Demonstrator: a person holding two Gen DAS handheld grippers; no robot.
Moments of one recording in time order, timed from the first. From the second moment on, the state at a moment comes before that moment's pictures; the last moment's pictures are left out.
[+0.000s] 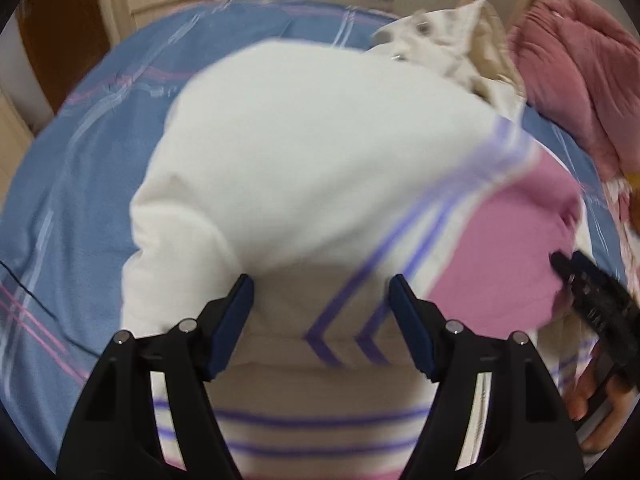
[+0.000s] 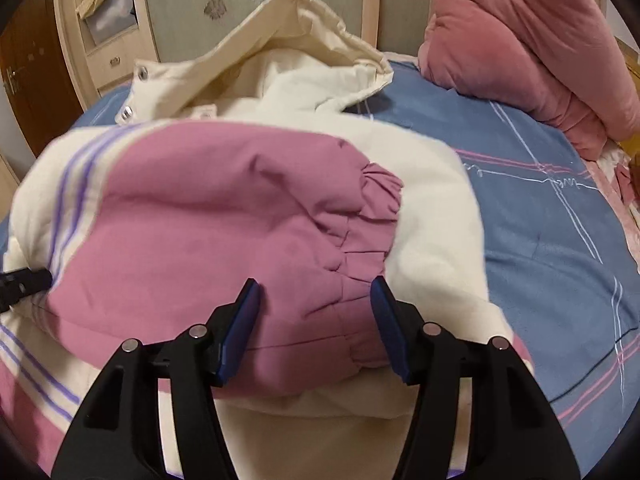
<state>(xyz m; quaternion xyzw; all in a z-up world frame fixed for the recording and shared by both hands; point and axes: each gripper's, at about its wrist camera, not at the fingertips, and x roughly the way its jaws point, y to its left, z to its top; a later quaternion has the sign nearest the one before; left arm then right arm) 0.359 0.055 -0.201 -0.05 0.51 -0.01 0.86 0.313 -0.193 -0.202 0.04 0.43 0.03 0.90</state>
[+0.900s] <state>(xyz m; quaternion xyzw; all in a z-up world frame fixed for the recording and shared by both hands) 0.143 0.089 -0.232 -0.04 0.51 0.00 0.86 0.070 -0.195 -0.233 0.01 0.50 0.04 0.87</state>
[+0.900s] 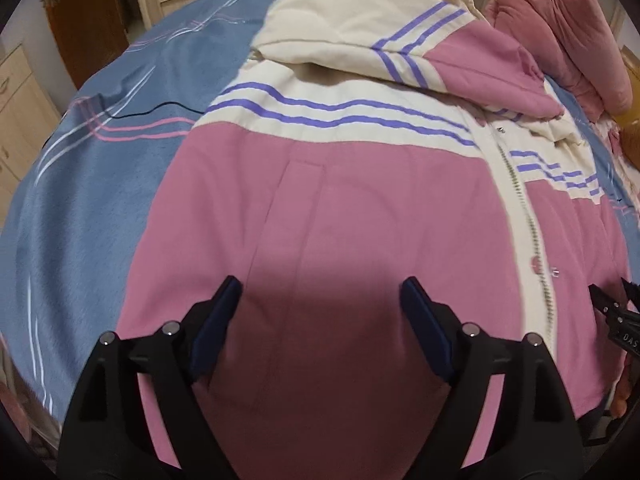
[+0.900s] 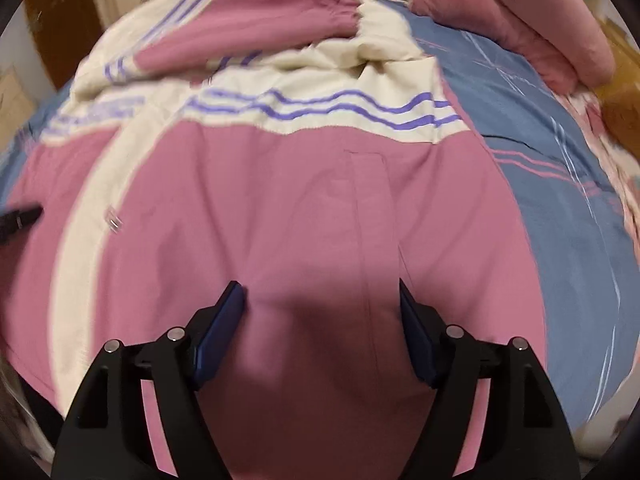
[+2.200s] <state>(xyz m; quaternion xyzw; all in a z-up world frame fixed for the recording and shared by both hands) 0.165 0.065 -0.268 -0.05 0.45 0.01 0.89 0.613 -0.157 -0.157 0.23 0.44 0.08 0.87</state>
